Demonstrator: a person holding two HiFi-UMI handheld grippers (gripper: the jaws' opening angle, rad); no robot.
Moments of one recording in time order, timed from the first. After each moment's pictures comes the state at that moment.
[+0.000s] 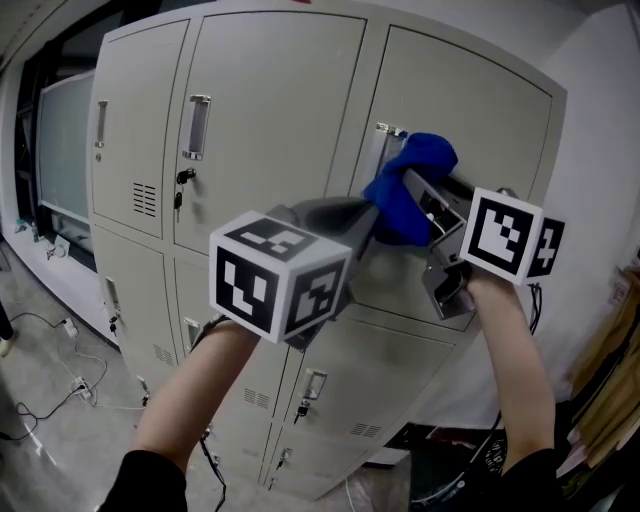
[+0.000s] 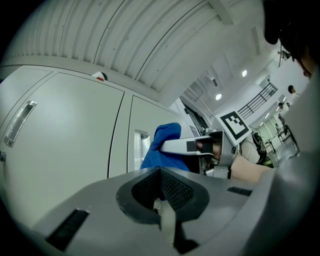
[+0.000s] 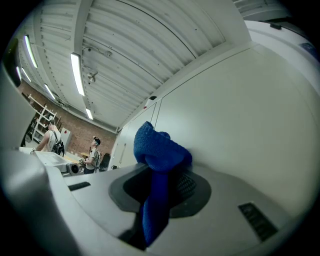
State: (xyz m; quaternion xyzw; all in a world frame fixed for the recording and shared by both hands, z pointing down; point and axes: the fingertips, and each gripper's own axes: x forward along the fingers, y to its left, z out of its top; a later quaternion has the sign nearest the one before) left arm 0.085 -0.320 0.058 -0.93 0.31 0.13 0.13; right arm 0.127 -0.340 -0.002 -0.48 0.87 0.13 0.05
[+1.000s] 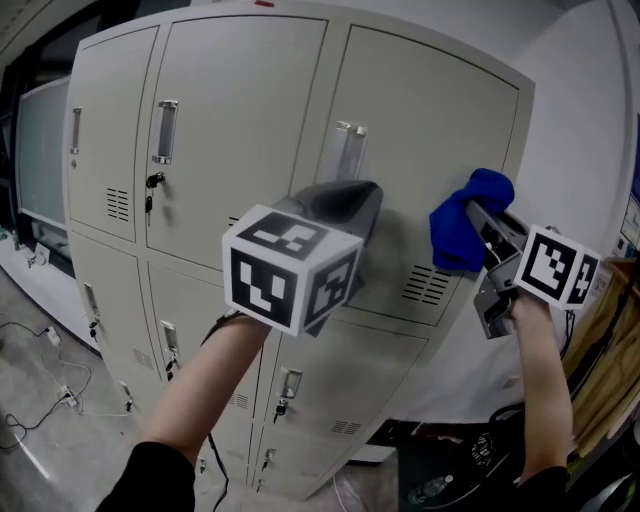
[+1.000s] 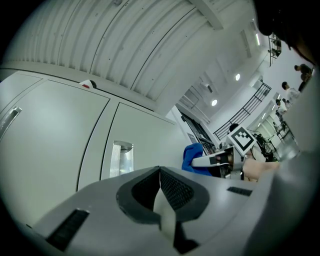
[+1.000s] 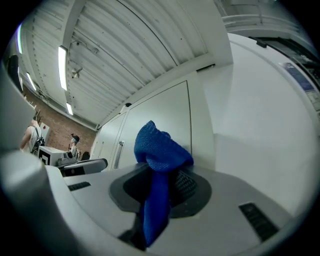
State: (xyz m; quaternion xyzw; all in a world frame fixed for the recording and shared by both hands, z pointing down) left arm 0.127 -0.308 0.027 -0.92 0.30 0.18 0.16; right arm 0.274 -0.298 0.003 -0.58 0.81 0.11 0.06
